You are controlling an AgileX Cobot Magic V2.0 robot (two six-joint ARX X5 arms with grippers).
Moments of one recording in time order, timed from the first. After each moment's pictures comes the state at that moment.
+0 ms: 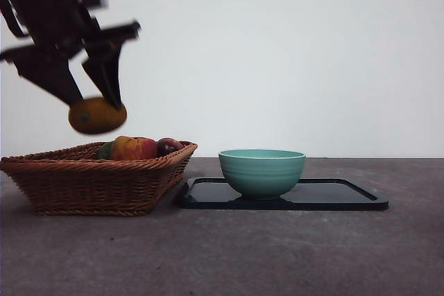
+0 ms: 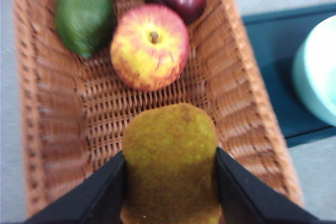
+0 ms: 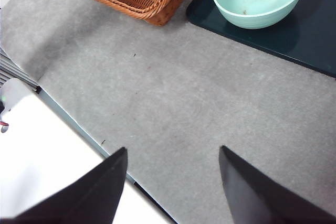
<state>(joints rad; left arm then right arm) -0.40 1.48 1.11 -0.51 -0.03 -0.17 0.44 0.59 0.79 -0.92 -0.42 0.14</state>
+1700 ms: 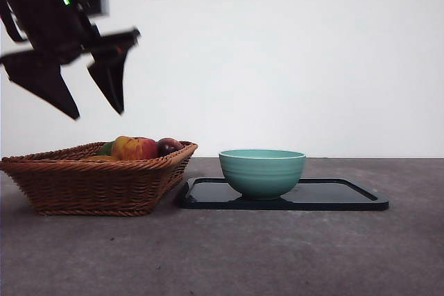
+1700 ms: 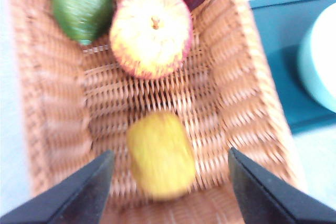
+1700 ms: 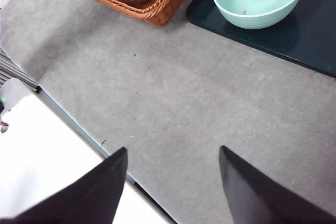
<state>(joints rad) -0.40 1.44 1.11 -0.56 -0.03 -0.17 0.44 0.59 0.79 -0.92 -0.42 0.14</state>
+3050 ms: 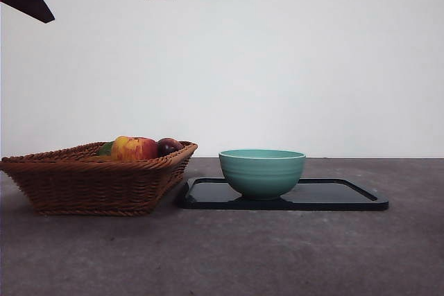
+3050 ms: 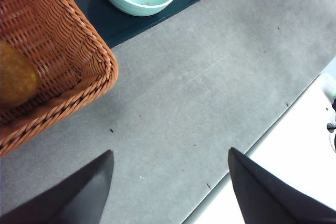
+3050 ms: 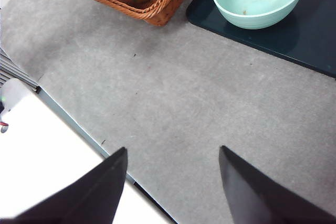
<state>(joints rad) -0.42 1.05 1.11 -0.98 0.44 0.04 0.44 0.59 0.79 -0.92 -0.42 0.14</state>
